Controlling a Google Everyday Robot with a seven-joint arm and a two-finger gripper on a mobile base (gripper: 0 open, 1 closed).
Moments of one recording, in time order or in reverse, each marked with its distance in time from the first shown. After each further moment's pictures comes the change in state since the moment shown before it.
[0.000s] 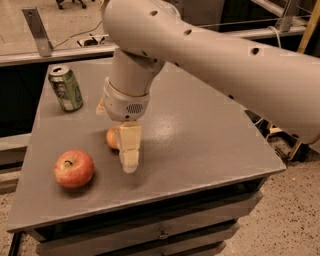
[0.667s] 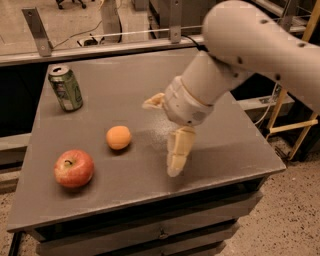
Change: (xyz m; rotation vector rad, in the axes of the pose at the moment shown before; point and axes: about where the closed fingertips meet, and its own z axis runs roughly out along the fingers) arm 0.072 0.047 -0.042 0.151 -0.159 0.119
